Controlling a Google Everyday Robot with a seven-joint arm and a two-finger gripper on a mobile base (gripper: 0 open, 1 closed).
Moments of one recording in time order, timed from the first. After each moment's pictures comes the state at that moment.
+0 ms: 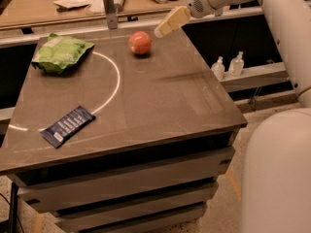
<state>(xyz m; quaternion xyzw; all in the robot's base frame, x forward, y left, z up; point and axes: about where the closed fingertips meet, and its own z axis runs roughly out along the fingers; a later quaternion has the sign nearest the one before) 0.770 -0.051 0.980 -0.49 0.73 0.16 0.45</state>
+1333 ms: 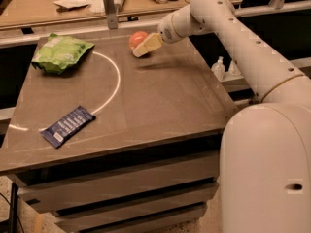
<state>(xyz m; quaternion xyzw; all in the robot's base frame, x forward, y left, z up) 0.826 0.014 0.881 -0.45 0.75 0.18 0.44</state>
